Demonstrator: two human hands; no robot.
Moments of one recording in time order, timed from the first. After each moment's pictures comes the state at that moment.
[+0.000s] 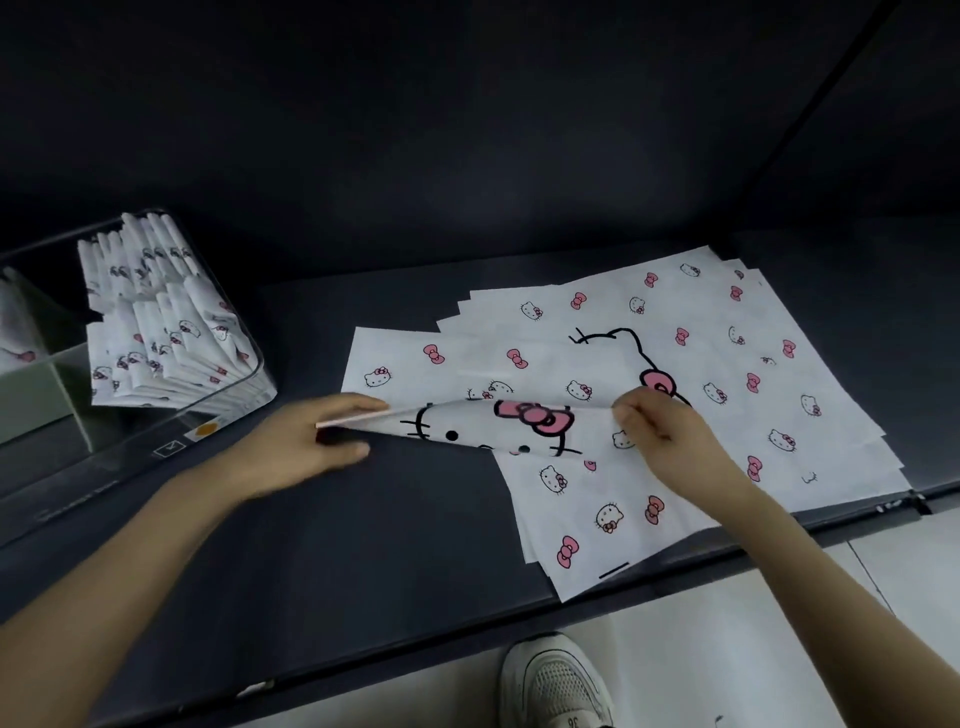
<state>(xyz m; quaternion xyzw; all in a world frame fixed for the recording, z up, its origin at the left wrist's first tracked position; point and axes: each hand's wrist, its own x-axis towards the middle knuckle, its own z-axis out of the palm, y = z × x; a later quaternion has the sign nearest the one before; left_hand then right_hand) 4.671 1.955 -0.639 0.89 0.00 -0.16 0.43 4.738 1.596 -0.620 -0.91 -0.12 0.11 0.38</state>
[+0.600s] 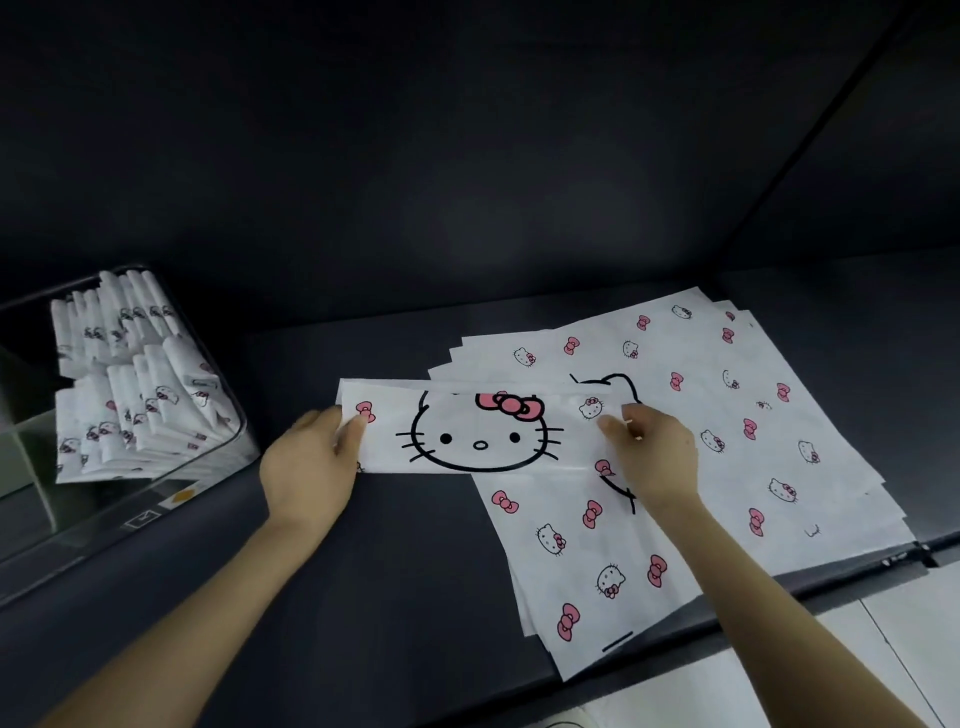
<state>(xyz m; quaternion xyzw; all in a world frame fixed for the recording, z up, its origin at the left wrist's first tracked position) 4.711 1.920 -0.674 0.94 0.20 0.15 0.24 4.786 1.620 -0.649 -0.94 0.08 0.00 0.32</state>
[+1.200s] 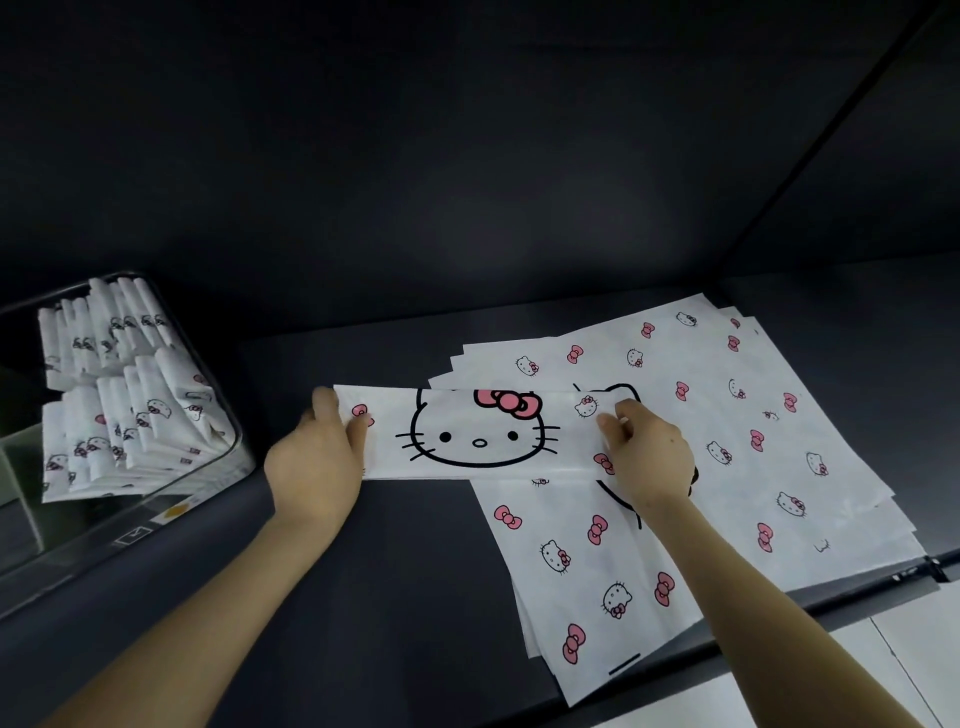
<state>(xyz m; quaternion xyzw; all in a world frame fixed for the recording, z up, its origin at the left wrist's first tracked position) 4.728 1.916 -0.679 0.96 0.18 0.16 0.13 4.803 1.624 -0.668 -0.97 0.06 -0.01 0.23</state>
